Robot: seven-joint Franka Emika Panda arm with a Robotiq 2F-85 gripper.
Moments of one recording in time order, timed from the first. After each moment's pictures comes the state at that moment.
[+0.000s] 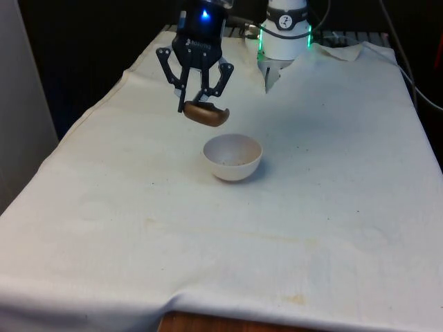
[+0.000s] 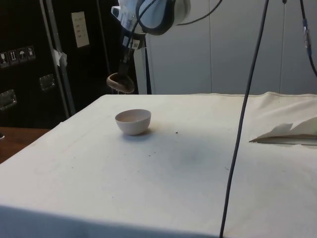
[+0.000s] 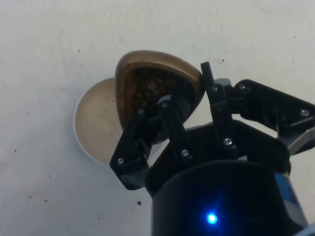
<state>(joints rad) 0.00 0.34 -0.21 -2.14 -0.05 2.98 -0.43</state>
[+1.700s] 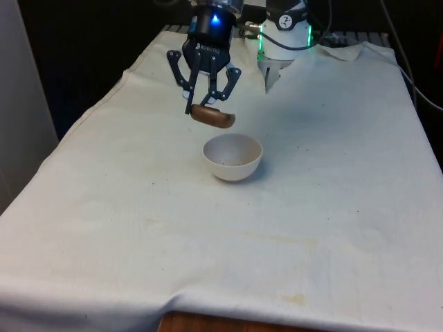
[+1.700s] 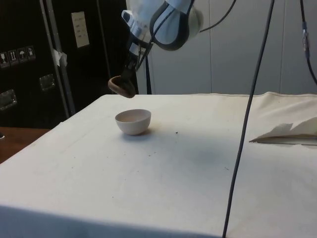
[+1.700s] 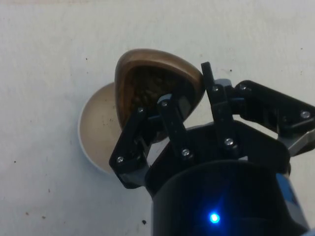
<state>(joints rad) 0.00 0.34 -0.20 -2.27 -0.04 3.26 -0.40</state>
